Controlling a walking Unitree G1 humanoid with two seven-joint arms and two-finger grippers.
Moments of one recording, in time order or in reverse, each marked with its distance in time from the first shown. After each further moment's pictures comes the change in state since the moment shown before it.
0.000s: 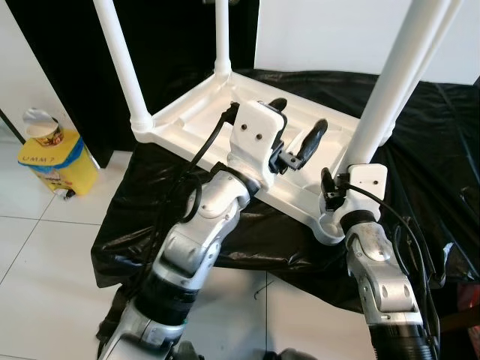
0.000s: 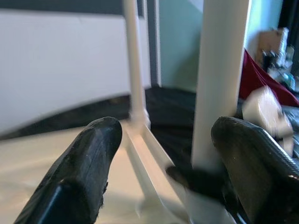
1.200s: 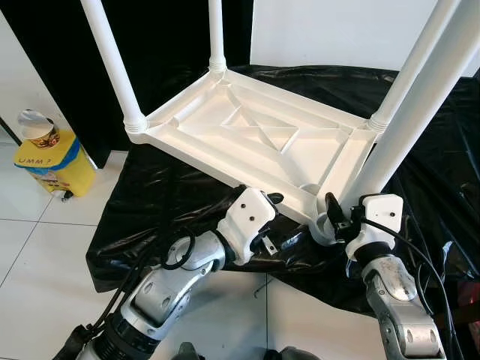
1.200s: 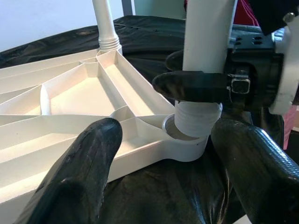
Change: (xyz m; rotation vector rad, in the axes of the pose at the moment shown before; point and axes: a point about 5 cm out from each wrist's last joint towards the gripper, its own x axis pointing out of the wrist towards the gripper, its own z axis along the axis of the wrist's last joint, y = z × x) left arm -0.035 -0.015 -0.041 0.013 0.259 -0.076; right arm -0.021 -0.006 -0.008 -0.021 0.002 0.173
